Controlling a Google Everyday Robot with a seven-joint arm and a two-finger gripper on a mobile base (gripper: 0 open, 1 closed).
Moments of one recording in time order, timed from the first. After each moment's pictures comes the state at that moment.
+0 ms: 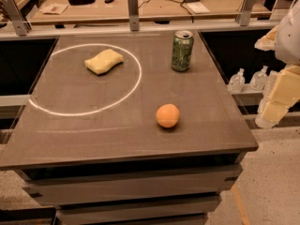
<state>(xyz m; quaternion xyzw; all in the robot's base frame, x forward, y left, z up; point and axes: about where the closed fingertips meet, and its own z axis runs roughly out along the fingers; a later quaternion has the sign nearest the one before) 0.438 -0.217 0.976 -0.60 0.78 -0.03 0.16</state>
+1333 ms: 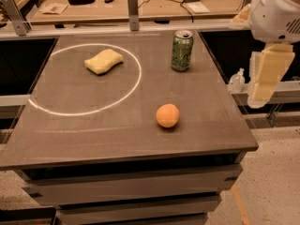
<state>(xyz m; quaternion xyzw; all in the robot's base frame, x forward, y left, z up) 0.467 -0.187 1.000 -0.69 0.70 -0.08 0.14</state>
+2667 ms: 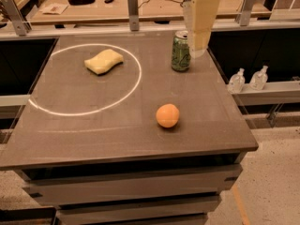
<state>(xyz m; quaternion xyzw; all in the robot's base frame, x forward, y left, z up) 0.533 -0.056 1.063 -0.82 0.53 -0.11 0.20</state>
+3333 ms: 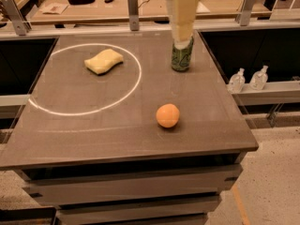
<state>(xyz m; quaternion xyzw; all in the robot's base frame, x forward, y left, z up) 0.554 -0.026 1.068 -0.84 0.50 -0.11 0.20</state>
